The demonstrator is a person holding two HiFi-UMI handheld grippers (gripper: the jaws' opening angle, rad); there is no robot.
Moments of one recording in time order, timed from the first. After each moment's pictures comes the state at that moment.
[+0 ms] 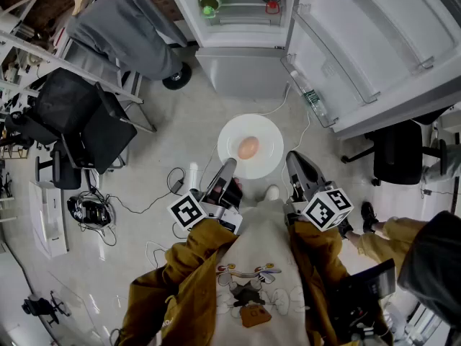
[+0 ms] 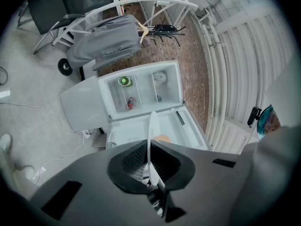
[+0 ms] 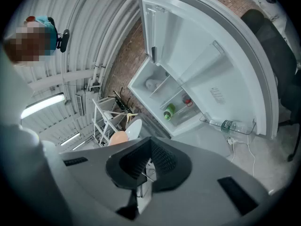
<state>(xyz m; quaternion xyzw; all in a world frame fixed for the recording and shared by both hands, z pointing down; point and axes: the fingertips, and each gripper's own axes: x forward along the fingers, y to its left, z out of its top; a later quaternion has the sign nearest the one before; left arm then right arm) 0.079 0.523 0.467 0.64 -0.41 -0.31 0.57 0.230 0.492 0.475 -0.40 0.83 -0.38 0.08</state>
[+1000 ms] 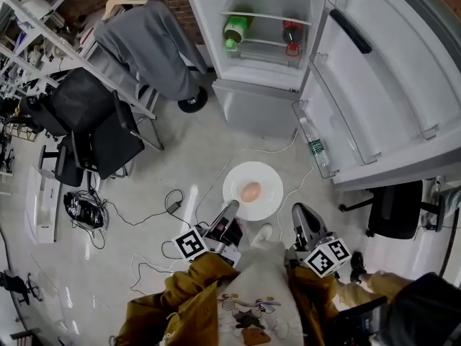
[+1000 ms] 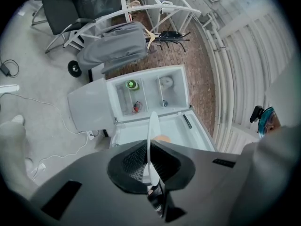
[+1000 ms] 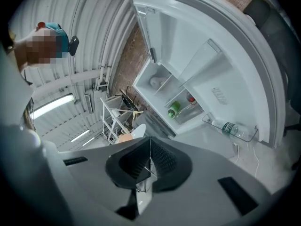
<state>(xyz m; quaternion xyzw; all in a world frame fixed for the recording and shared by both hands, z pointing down) 0.099 0.514 0.491 0.60 -0.45 -0.34 0.57 0.266 0.481 0.491 -0.34 0.86 -0.38 0.08</state>
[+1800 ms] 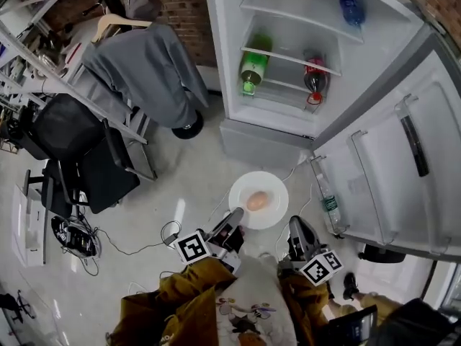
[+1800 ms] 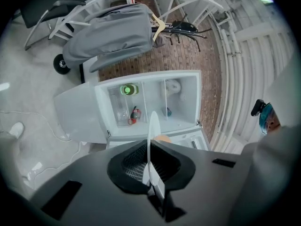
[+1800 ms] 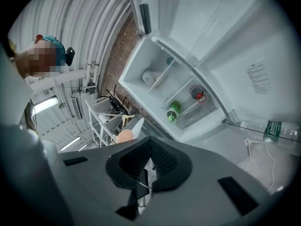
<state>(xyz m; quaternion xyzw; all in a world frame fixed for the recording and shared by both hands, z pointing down) -0.048 0.327 0.491 0.61 -0.40 -0.32 0.60 0.114 0.313 0.492 -0.38 0.83 -0.40 0.09</state>
